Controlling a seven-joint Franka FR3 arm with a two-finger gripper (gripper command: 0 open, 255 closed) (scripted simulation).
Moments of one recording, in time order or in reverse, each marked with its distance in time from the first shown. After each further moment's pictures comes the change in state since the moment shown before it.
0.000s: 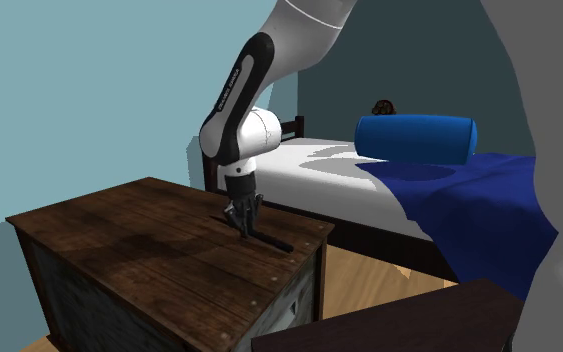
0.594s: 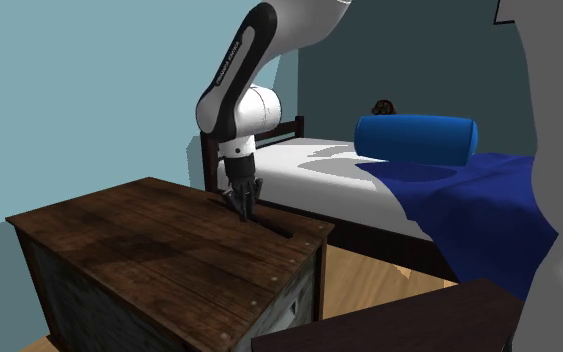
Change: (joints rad) arm -0.012 -0.091 0.017 -0.009 0.023 -0.082 -0.019
